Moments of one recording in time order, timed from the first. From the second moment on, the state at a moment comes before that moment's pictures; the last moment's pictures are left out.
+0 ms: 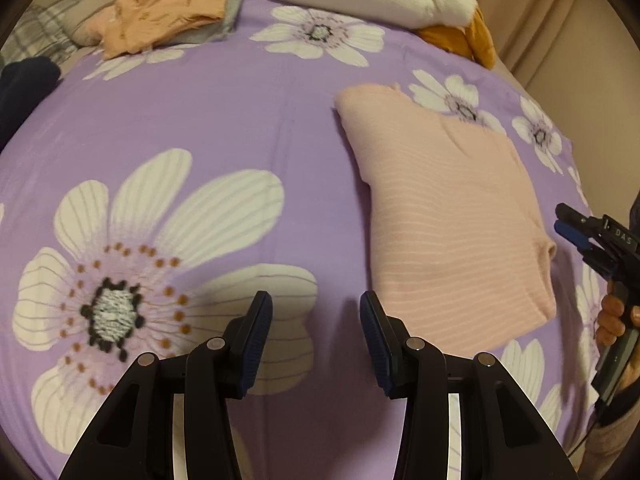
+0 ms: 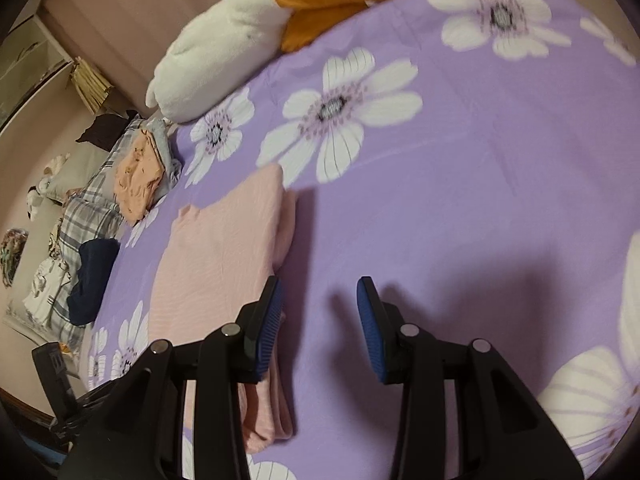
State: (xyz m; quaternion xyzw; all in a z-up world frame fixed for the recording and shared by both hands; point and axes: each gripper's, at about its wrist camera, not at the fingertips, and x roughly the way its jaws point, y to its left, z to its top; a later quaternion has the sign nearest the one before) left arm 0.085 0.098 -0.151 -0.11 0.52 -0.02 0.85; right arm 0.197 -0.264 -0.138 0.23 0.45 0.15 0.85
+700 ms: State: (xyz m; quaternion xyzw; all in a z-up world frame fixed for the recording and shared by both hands) left arm 0.140 0.037 -0.152 -0.06 0.49 -0.10 0.87; right arm 0.289 -0.188 -0.149 0.14 0.49 0.18 0.84
